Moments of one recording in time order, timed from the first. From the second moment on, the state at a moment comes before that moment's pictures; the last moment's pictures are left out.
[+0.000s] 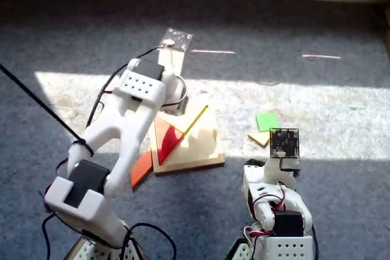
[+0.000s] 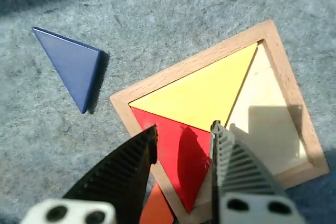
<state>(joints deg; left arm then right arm) 13.4 8.0 6.5 70.6 9.4 -6.7 -104.4 95.8 62.9 1.2</state>
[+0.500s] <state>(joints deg) 9.0 -26.9 34.2 70.6 2.0 -6.7 -104.4 95.8 62.9 1.2</state>
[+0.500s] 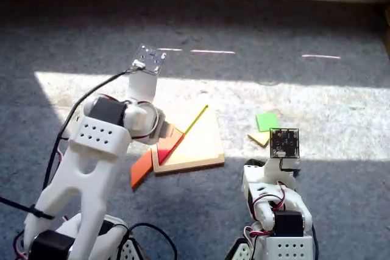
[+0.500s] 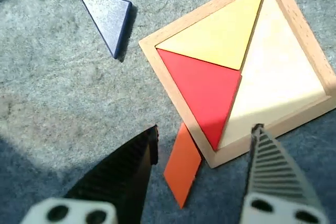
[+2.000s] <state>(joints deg) 3.3 -13.1 52.8 60.3 -22.5 -6.7 -104.4 95.8 62.9 1.2</state>
